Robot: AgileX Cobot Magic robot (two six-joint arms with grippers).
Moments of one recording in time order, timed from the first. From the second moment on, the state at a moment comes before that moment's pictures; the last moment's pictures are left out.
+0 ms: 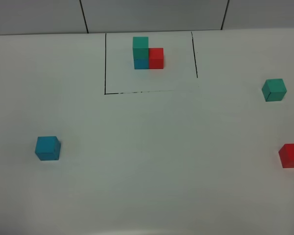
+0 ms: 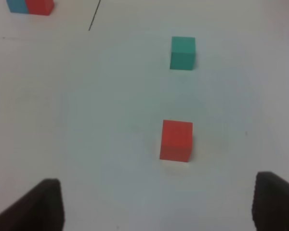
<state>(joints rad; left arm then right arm) -0.03 0.00 -0.51 -0.12 1.08 0.01 0.04 -0.01 -0.50 0.07 1.08 -0.09</state>
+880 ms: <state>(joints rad) -0.03 0.00 -0.51 -0.12 1.08 0.01 0.04 -0.01 -0.50 0.07 1.08 -0.09</state>
